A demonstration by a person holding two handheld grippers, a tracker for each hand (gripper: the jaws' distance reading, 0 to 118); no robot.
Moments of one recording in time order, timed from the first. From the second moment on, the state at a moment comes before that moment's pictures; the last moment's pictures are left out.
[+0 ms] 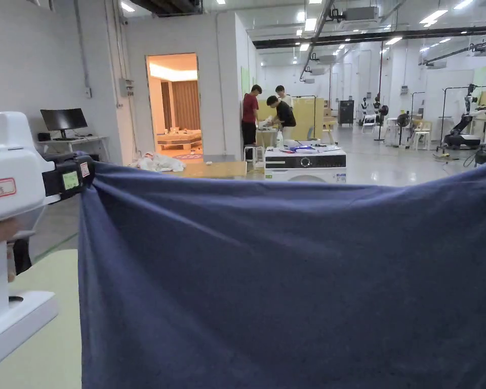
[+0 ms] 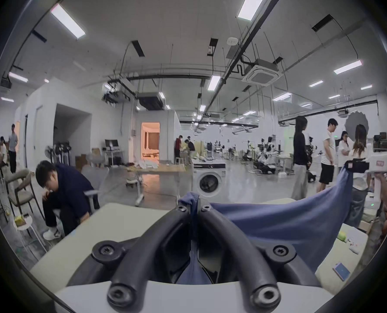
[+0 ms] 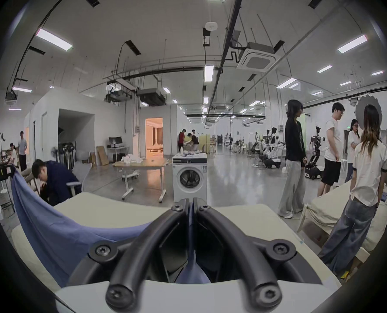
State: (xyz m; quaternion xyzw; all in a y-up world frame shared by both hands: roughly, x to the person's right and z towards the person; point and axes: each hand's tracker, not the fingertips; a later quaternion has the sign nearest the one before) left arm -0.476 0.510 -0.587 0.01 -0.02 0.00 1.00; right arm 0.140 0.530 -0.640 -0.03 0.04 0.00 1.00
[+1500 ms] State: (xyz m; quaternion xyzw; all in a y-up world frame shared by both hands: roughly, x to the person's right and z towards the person) left arm -0.458 0.368 -0.691 -0.13 -0.02 0.02 0.99; right arm 0.124 0.447 -0.731 -0.08 0.01 0.03 1.00
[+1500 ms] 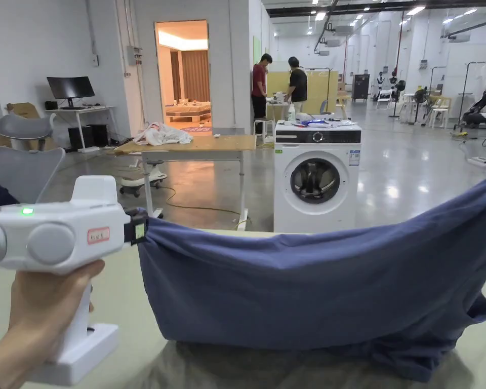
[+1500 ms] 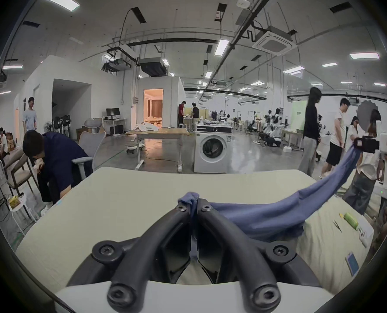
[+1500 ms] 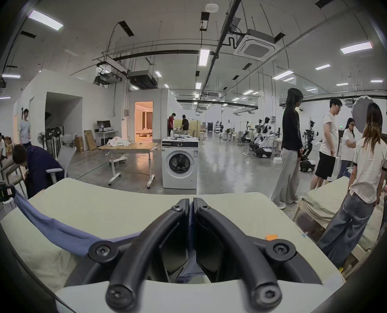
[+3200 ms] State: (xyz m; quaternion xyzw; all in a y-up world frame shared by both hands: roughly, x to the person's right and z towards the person) left arm -0.410 0.242 -0.356 -0.05 0.05 -0.02 1.00; right arm 0.123 0.226 -0.371 -0.12 0.02 -0.07 0.99
